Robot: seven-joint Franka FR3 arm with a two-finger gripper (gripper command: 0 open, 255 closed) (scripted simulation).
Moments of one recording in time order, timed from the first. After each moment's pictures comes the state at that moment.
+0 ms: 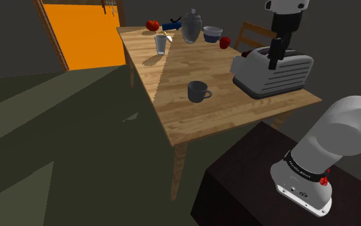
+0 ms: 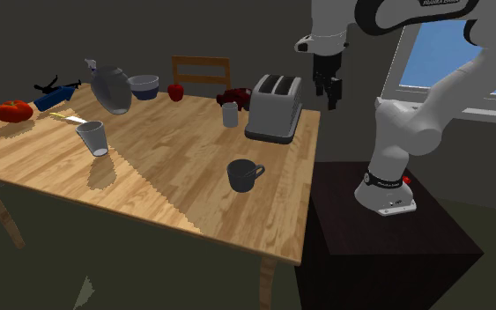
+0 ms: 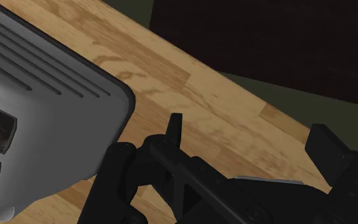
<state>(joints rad) -0.02 -0.79 0.02 -2.41 -0.12 1.45 -0.17</state>
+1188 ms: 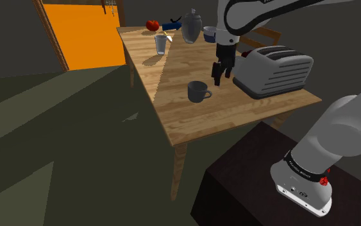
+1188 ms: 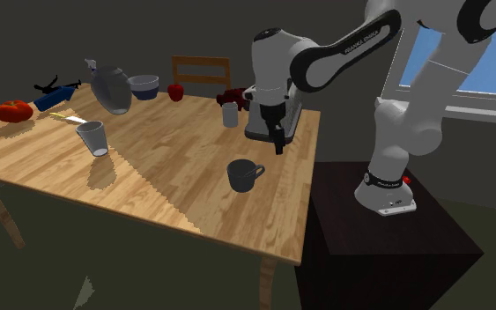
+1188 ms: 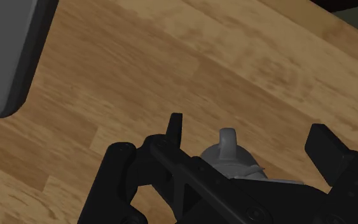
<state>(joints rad) 0.01 -0.28 0.07 -2.34 -0.03 1.93 -0.05</state>
